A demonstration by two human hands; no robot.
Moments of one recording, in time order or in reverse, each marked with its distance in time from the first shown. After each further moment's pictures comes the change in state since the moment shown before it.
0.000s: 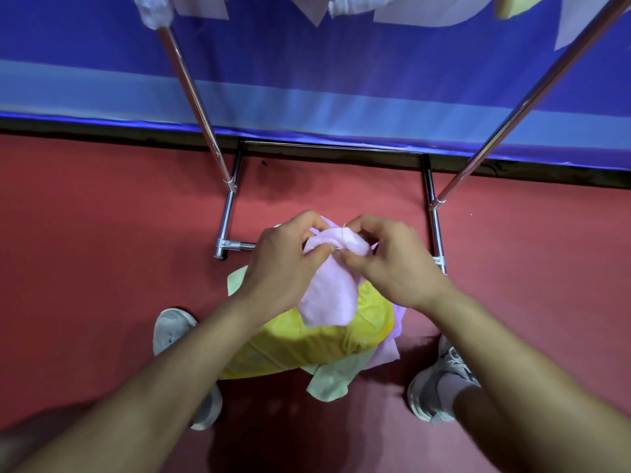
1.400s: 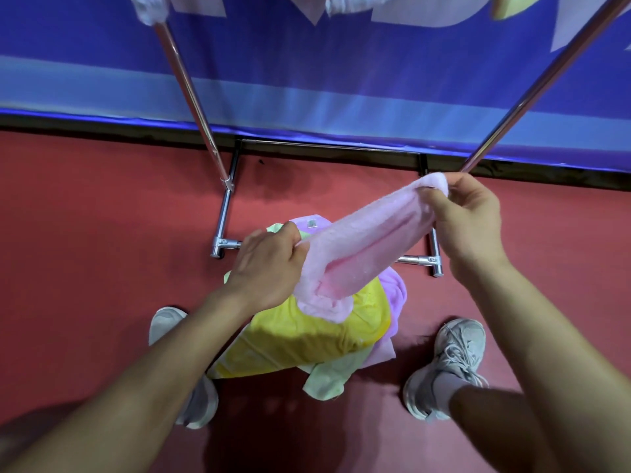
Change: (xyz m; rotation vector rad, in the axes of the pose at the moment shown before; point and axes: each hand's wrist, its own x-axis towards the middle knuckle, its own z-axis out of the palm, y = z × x) left_hand 0.002 -0.011 -0.007 0.428 -0.115 -0.066; right_hand 0.013 0.024 -0.054 0.480 0.574 0.245
